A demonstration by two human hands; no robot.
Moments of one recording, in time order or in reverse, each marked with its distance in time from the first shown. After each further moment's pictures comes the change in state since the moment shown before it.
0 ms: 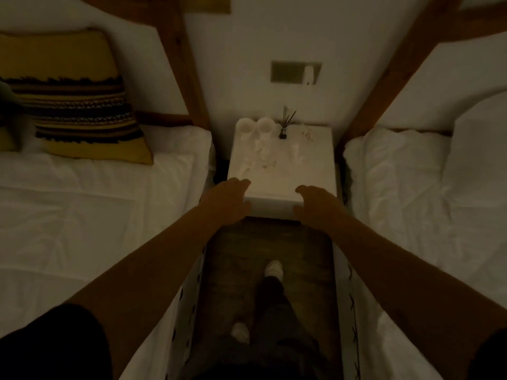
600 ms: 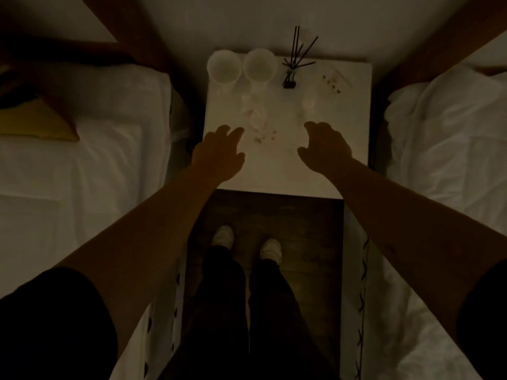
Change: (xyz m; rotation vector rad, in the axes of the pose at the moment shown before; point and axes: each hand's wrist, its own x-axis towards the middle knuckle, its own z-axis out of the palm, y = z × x) left_hand 0.285 -0.089 0.116 0.046 -0.069 -0.159; right_hand 0.303 0.099 0.087 0.013 -0.100 0.173
